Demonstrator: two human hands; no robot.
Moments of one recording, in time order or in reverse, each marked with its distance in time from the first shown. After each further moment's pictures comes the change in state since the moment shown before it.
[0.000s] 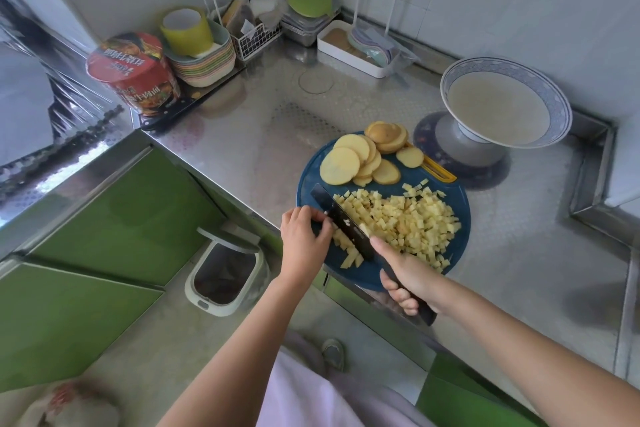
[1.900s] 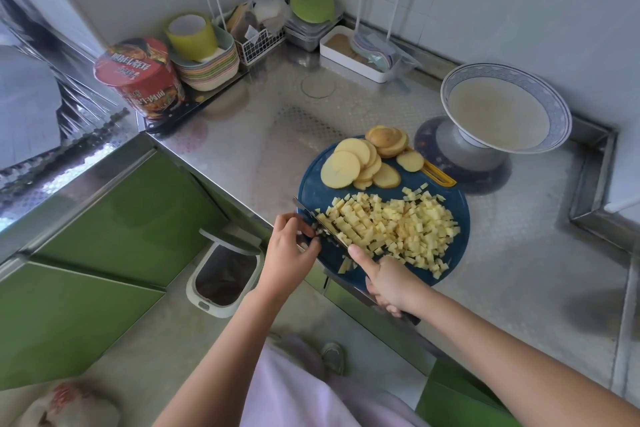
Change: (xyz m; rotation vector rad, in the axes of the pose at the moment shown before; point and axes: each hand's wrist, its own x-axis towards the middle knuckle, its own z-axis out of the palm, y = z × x) left_hand -0.012 -0.014 -0.028 0.040 -0.087 0.045; right_hand 0.011 -0.007 0.025 -0.256 0.106 -0.058
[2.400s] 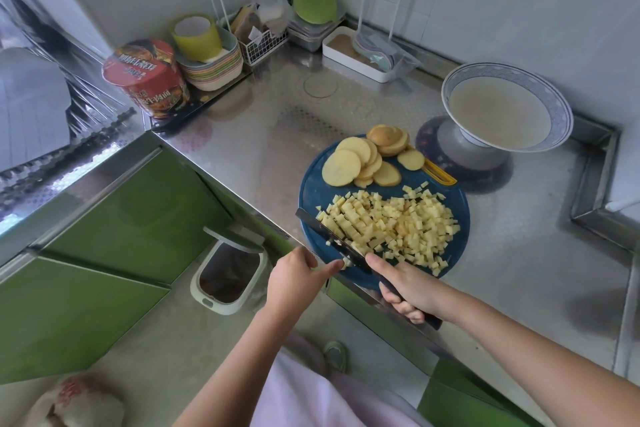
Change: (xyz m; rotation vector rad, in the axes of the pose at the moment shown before) left_hand -0.032 0.017 0.007 0.202 -0.156 -0.347; right_hand -0.014 0.025 -0.023 0.052 -0.175 -0.097
